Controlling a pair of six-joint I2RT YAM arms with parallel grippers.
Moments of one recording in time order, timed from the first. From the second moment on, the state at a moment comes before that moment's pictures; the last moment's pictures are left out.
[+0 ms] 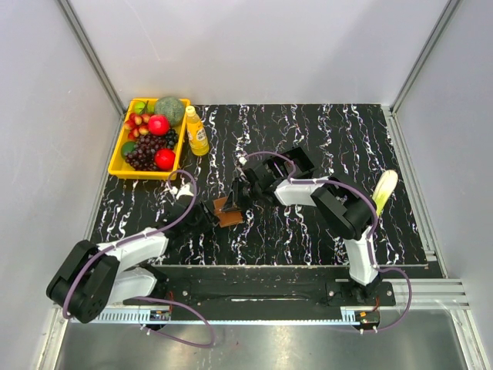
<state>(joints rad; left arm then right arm) -0.53 1.16 0.31 0.11 -0.02 -0.89 0.79 2.04 1.20 0.11 -0.41 0.87</state>
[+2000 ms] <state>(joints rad) -0.39 1.35 0.31 0.42 0.13 -0.92 0.78 1.88 1.09 0.20 -0.26 0.85</state>
